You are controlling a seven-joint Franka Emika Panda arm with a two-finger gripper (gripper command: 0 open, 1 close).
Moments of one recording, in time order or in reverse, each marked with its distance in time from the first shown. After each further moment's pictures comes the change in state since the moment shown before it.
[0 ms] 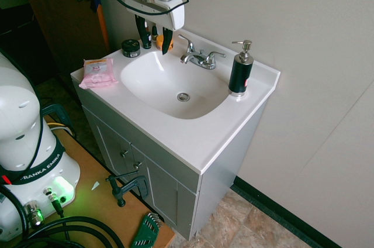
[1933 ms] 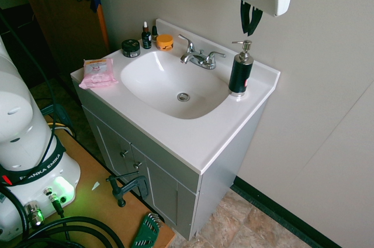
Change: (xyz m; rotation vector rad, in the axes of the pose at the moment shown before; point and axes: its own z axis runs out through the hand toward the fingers) arm 0.257 0.048 -0.065 0.086 0.124 0.329
